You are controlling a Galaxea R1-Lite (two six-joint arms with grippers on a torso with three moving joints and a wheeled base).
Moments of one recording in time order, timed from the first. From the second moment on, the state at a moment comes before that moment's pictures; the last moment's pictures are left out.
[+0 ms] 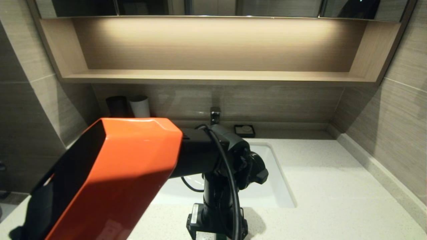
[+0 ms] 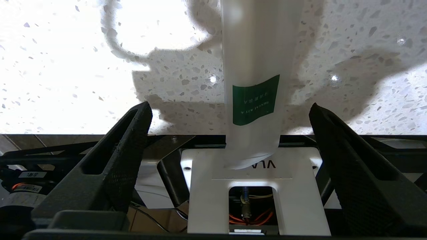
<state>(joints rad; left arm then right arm) -0.93 2.30 -1.92 1.17 -0.05 -0.80 0.00 0.00 0.00 0.00 0.00 -0.03</state>
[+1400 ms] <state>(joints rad) -0.92 2.32 -1.92 1.16 -0.05 -0.81 0.00 0.00 0.00 0.00 0.00 -0.03</state>
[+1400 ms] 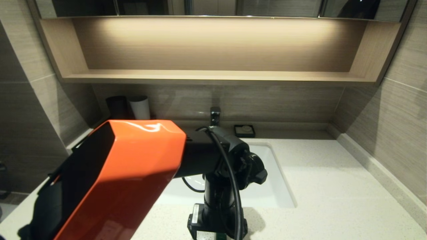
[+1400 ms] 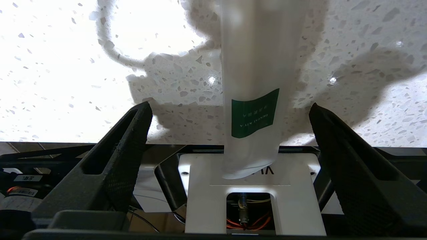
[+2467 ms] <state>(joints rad) -0.92 2.32 -1.92 1.16 -0.06 -0.81 0.00 0.00 0.00 0.00 0.00 -0.03</state>
